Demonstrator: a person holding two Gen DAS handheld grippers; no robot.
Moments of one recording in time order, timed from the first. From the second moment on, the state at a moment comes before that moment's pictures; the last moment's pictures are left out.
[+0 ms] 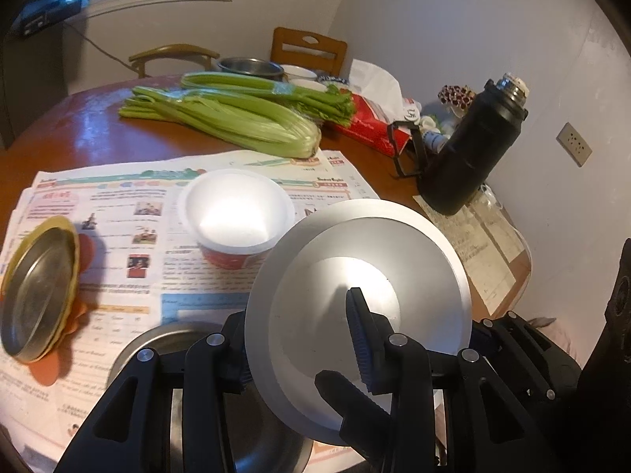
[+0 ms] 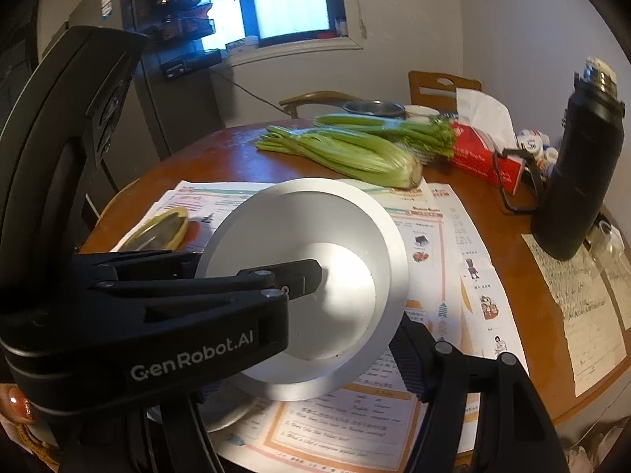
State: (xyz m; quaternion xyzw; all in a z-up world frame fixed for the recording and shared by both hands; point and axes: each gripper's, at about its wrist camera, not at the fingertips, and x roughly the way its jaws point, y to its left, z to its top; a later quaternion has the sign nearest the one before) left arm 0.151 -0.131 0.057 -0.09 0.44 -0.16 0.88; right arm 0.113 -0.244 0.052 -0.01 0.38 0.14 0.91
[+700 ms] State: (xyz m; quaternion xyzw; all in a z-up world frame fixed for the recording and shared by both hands) left arm 0.102 -0.073 0.086 -0.11 0.40 -0.13 0.90; right arm 0.076 -0.187 0.078 -0.06 0.36 0.19 0.91
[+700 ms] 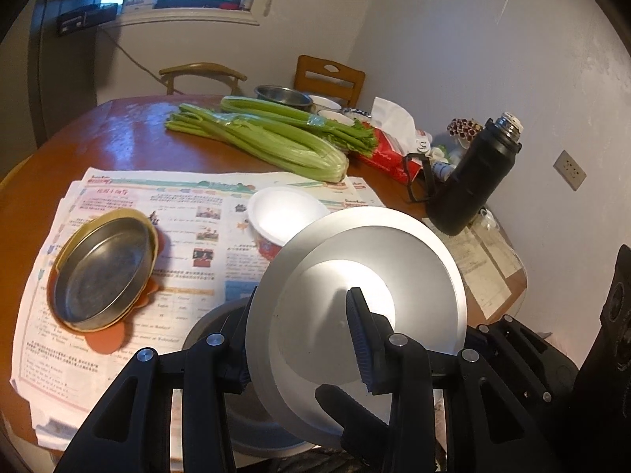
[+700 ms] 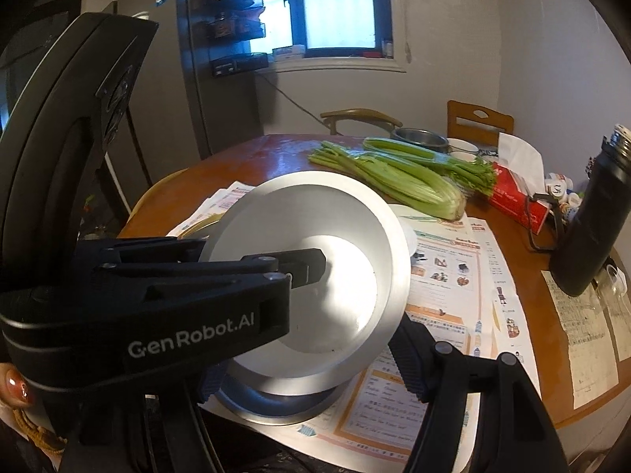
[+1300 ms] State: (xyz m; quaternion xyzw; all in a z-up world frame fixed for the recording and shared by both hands) left arm 0.095 -0.056 0.038 -0.11 0.45 -0.11 0.88; right arm 0.066 -0.160 0.043 -0.08 0.40 0.21 0.89
